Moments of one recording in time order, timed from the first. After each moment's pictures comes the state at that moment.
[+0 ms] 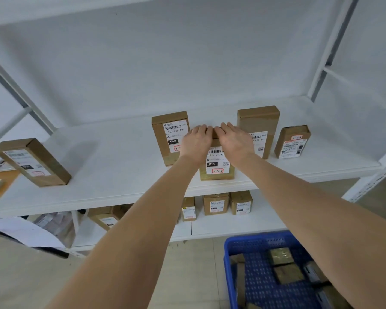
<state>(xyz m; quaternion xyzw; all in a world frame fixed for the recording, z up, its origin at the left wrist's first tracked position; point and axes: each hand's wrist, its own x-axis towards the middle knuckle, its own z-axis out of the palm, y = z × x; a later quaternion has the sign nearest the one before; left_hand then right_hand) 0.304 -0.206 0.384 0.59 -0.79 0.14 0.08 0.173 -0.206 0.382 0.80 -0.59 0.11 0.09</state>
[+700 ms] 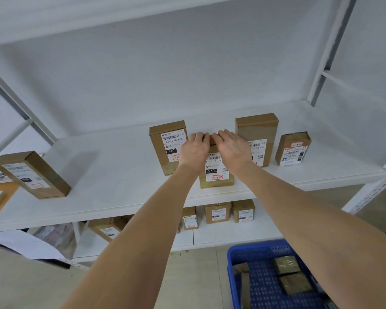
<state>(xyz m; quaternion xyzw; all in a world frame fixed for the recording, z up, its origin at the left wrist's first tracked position) 0.301 -0.221 0.380 0.60 -0.79 0.13 0.08 0.170 -0.216 0.379 0.80 -0.58 0.16 0.07</state>
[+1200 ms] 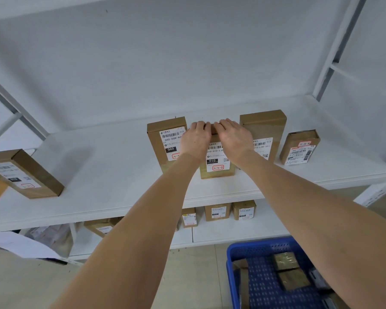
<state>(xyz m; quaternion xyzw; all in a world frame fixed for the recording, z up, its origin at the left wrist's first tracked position) 0.302 -0.262 0.379 0.60 -0.78 0.12 0.07 0.175 -0.252 0.381 0.79 -0.59 0.17 0.07</state>
